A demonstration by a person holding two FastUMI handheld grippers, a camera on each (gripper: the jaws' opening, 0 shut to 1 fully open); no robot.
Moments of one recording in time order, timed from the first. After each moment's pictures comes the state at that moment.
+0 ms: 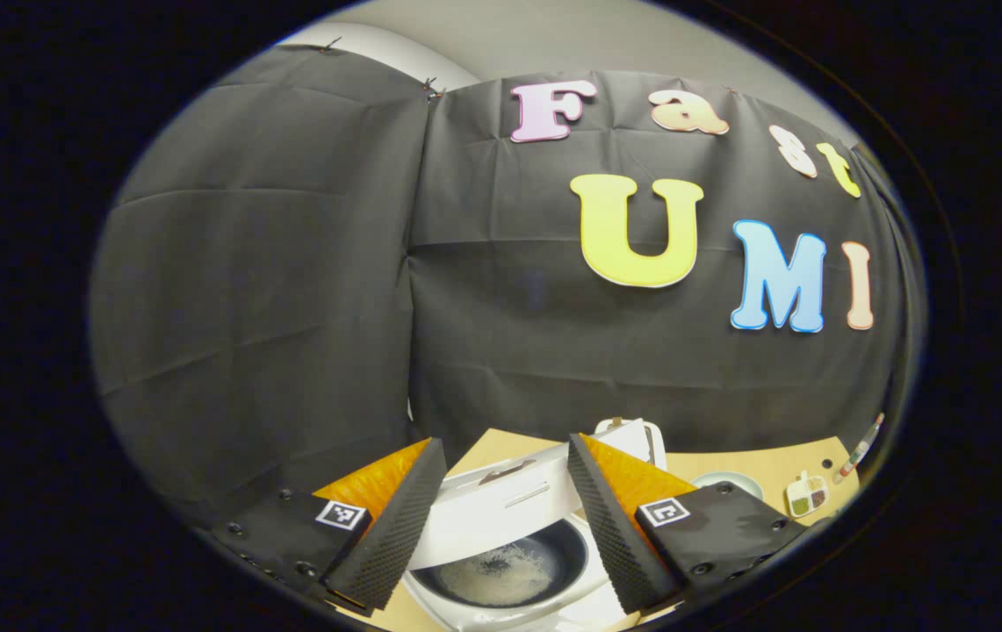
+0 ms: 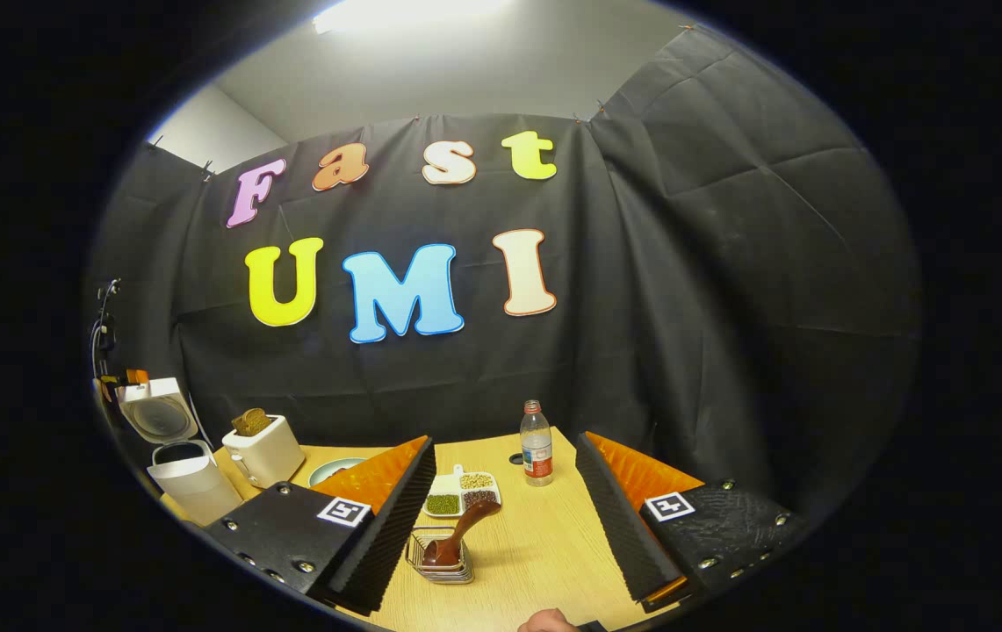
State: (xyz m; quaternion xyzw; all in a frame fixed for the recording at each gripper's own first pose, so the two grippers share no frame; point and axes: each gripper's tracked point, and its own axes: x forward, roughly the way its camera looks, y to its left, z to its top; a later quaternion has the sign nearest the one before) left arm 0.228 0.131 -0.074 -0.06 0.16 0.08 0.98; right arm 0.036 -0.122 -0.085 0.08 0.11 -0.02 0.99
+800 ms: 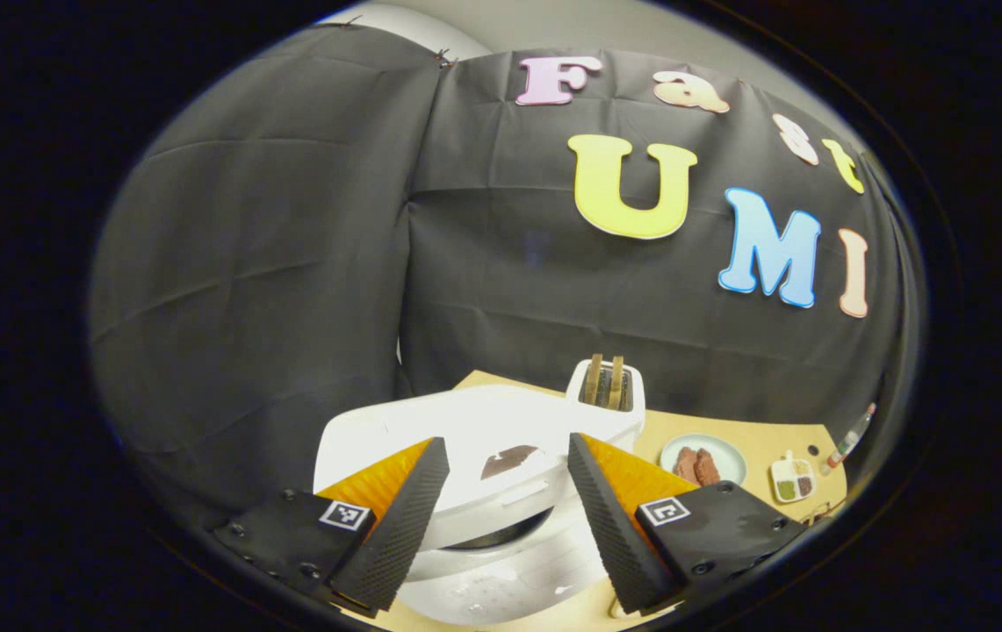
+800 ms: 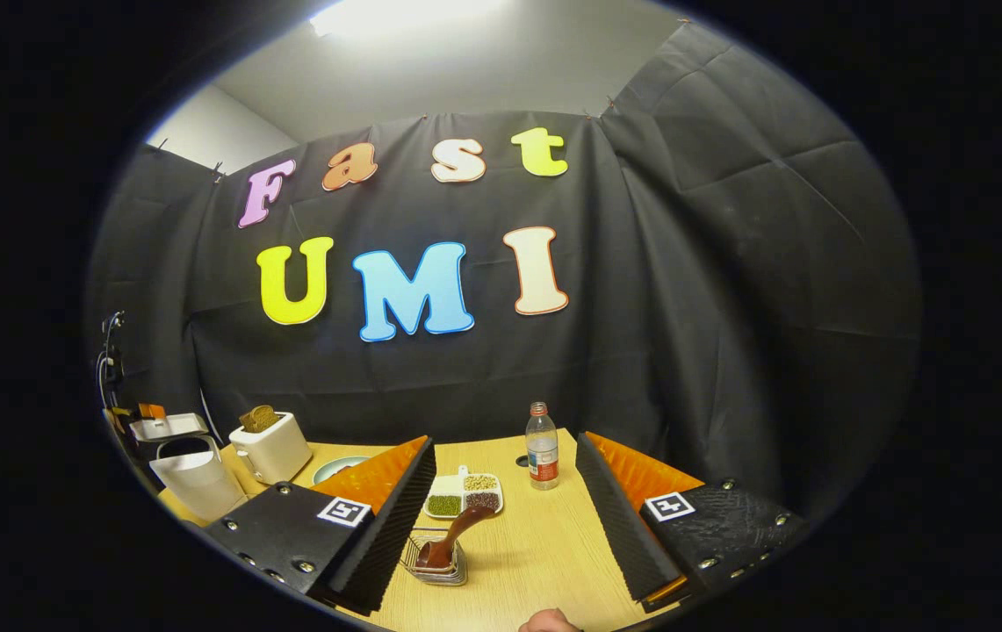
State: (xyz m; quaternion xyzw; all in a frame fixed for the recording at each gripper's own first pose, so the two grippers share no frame) left arm 0.178 0.079 -0.150 -0.10 0.22 0.08 0.97; right arm 0.047 -0.134 -0.089 0.08 0.11 0.00 0.99
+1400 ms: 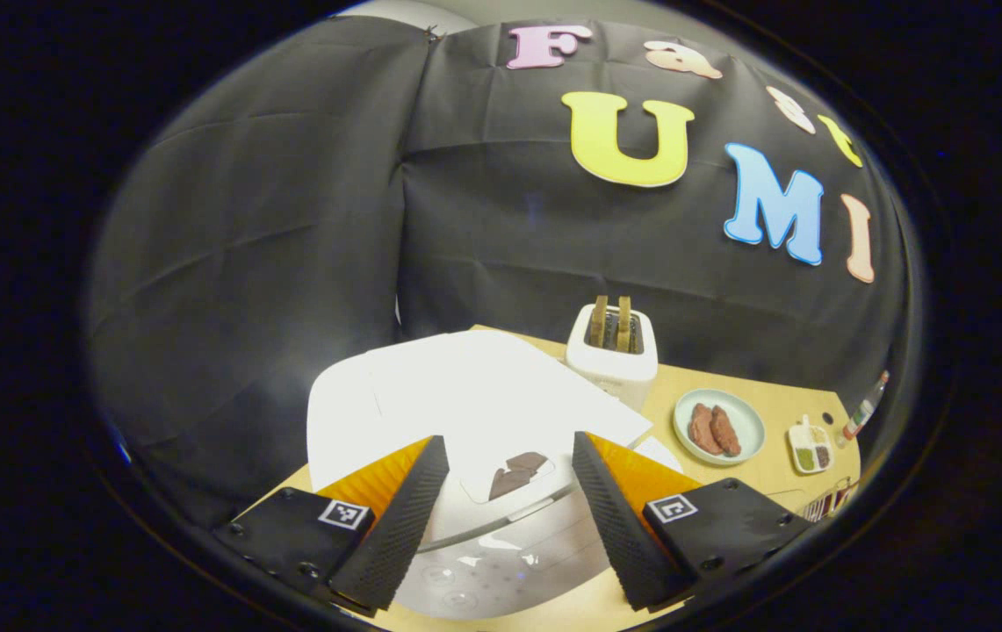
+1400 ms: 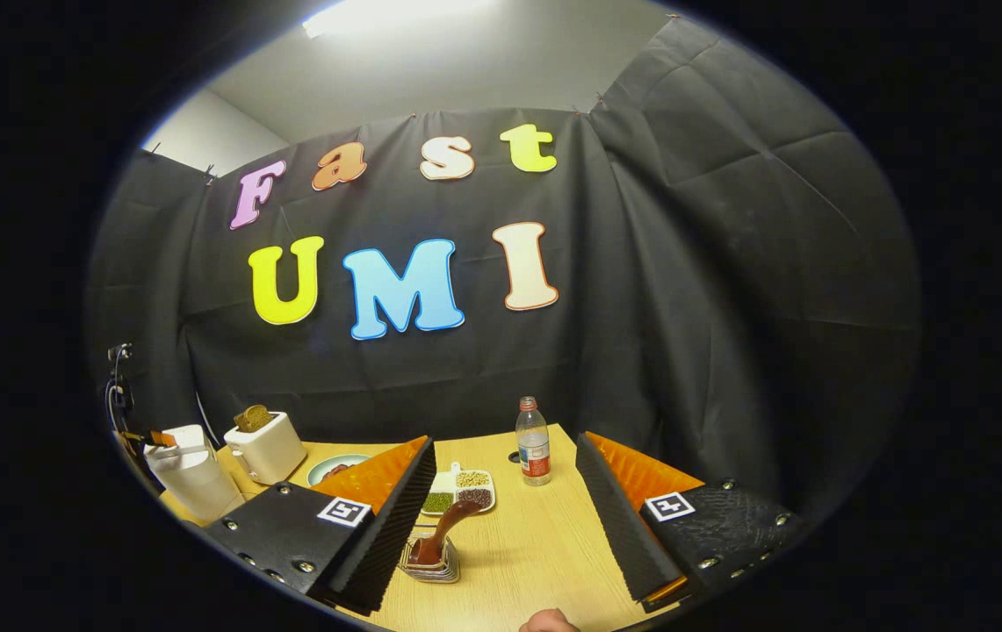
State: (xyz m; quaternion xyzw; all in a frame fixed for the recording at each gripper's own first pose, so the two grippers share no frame) left arm 0.170 0.062 -0.218 -0.09 0.28 0.07 0.95; right arm 0.044 -0.147 -0.098 0.08 0.12 -0.01 0.99
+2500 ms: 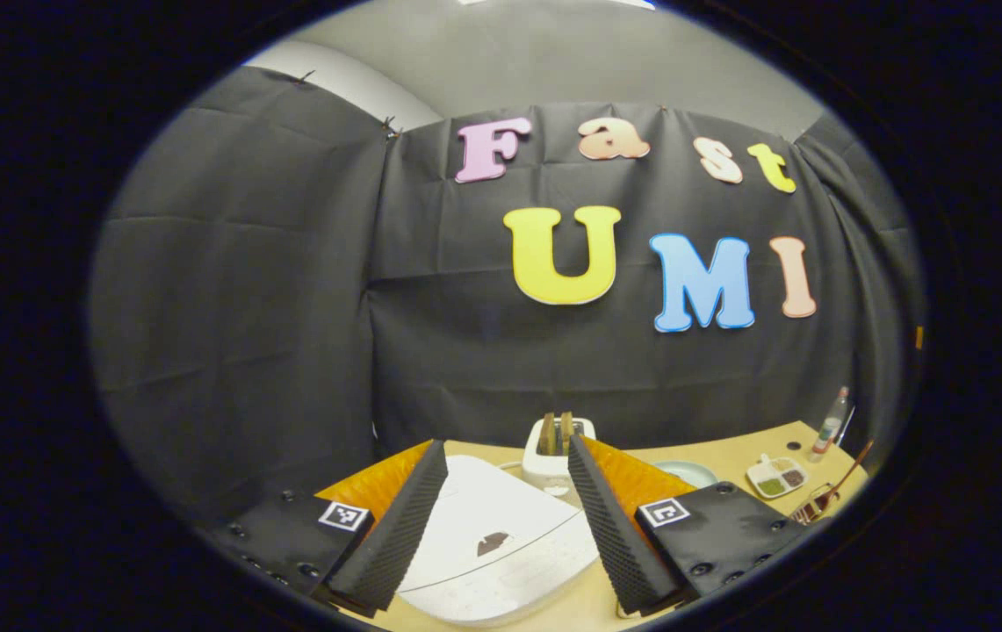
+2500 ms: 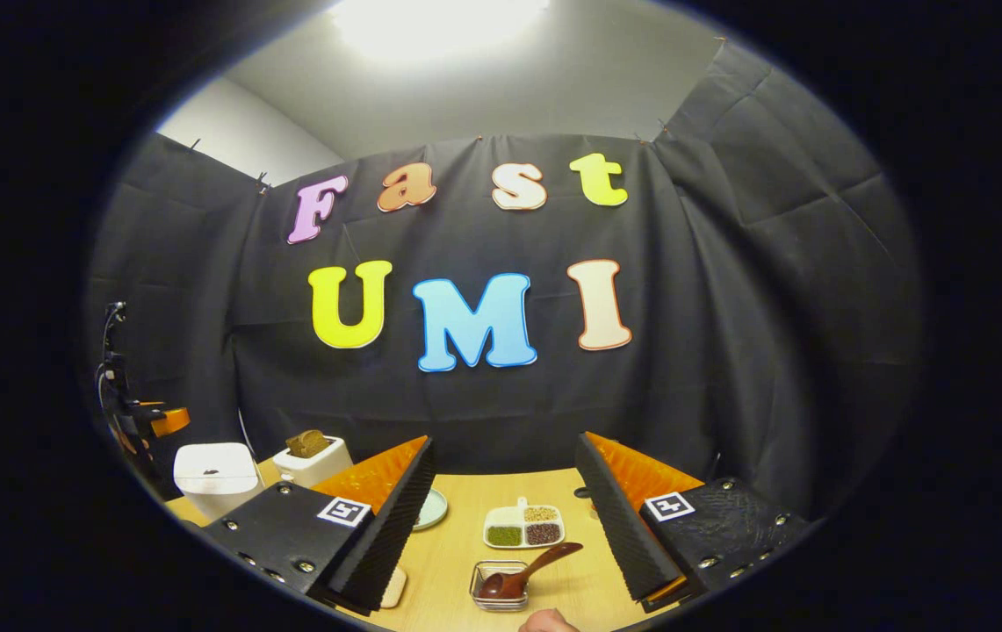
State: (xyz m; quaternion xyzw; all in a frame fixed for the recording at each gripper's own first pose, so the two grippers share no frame) left arm 0.128 0.049 -0.050 -0.05 0.07 0.01 1.00; right arm 0.070 -0.027 -0.025 0.07 0.05 0.08 0.99
